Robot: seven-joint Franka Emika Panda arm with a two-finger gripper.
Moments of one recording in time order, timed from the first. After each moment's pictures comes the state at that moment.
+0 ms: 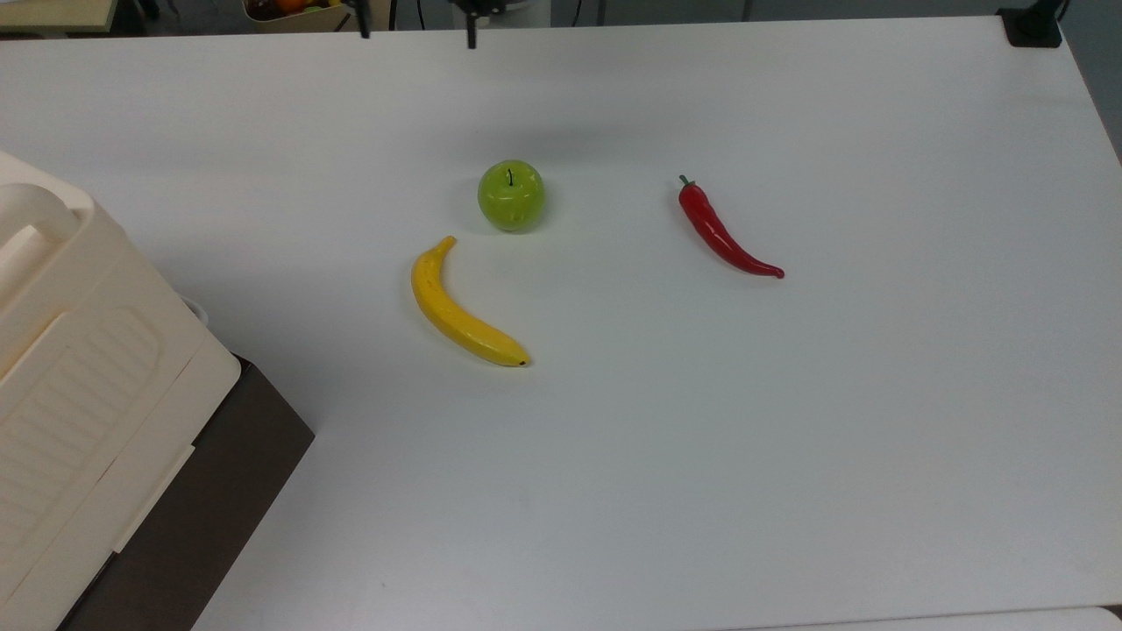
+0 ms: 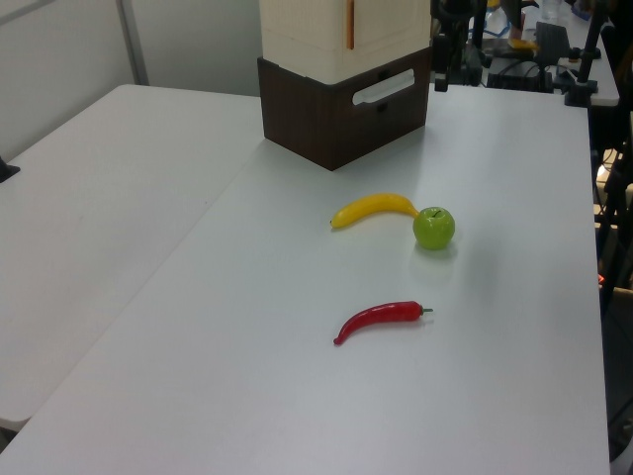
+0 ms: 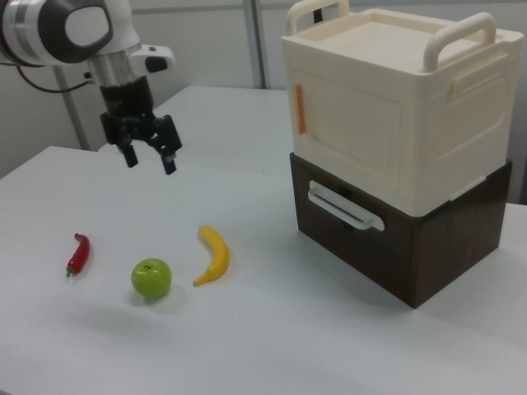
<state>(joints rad) -0.01 0.04 0.06 -1.59 -0.06 1.63 0.05</state>
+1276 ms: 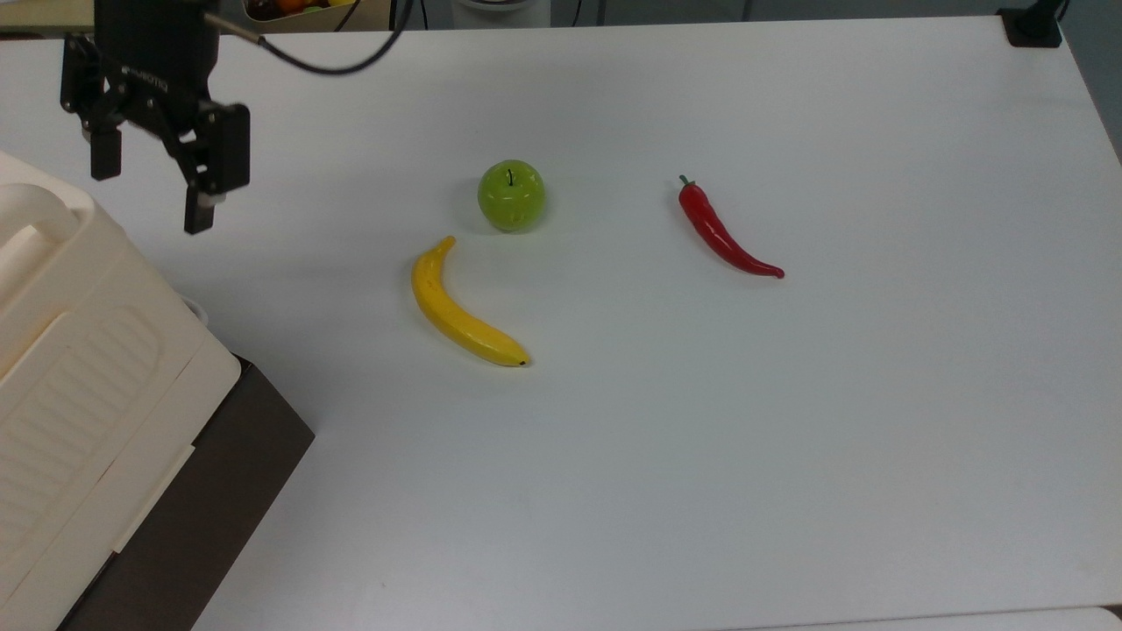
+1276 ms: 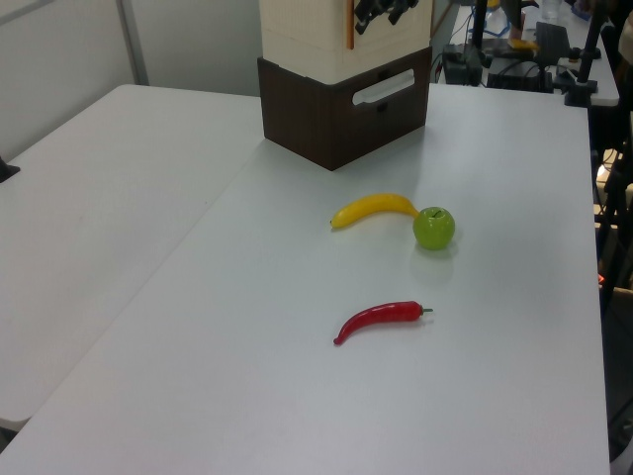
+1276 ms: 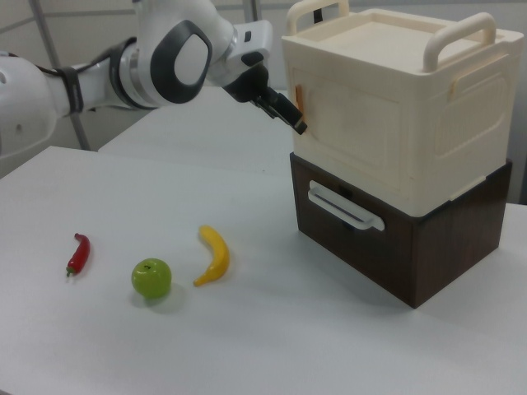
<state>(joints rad) -0.18 0.30 0.02 -1.44 -0.27 2.35 0.45</state>
